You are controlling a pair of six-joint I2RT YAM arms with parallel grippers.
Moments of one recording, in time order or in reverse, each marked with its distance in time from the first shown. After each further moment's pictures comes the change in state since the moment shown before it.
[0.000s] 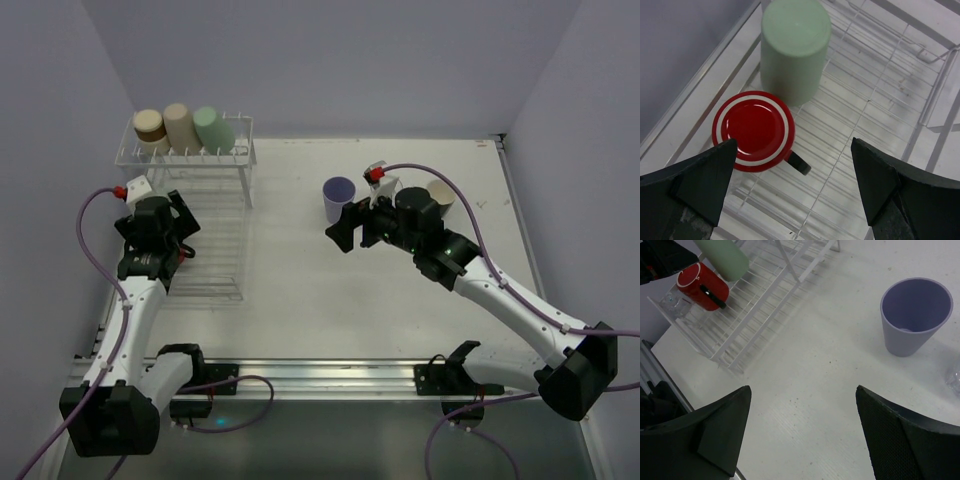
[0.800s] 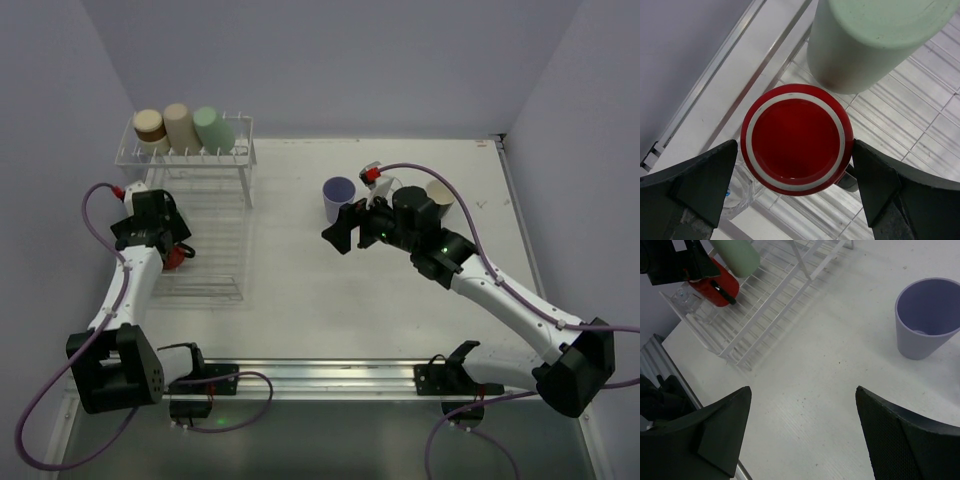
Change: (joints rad) left arm 0.117 0.217 0.071 -0.127 -0.036 0.039; right arm 0.000 0.019 0.000 0.030 -0.055 0.007
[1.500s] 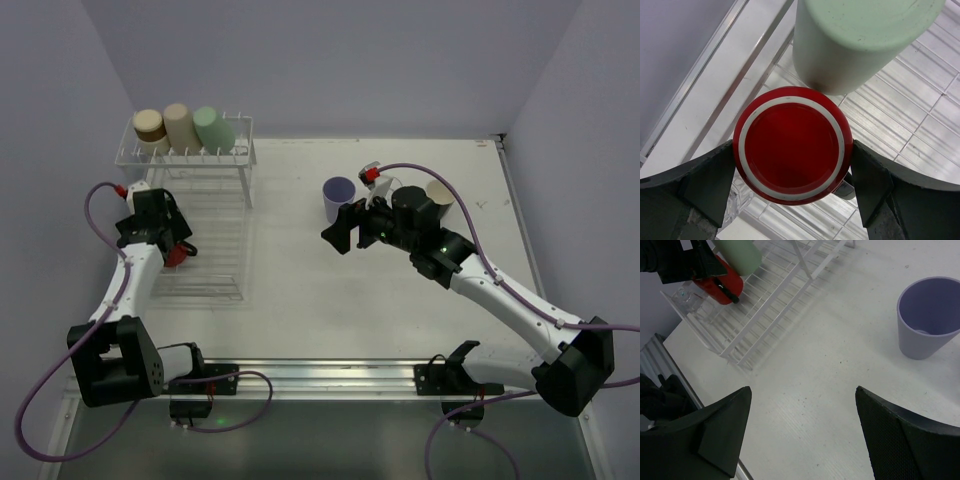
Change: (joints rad) left arm 0.009 0.060 -0.002 0.055 0.059 0.000; right arm 0.000 0.007 0.000 0.003 -0.007 0.003
